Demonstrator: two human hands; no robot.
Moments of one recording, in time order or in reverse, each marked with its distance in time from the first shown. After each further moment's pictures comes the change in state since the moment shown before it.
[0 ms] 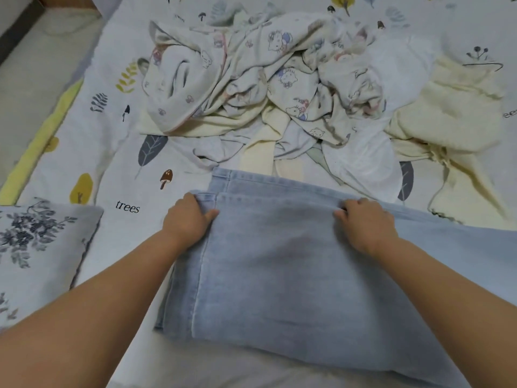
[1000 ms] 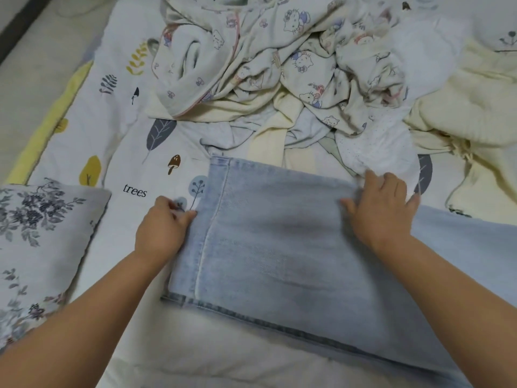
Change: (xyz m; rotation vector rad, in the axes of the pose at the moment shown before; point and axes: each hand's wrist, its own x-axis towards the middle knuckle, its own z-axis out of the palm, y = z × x) left_hand -0.037 -0.044 -0.007 -0.167 0.255 -0.068; right_hand 0.002 -0.005 0.013 -0.053 0.306 0.069
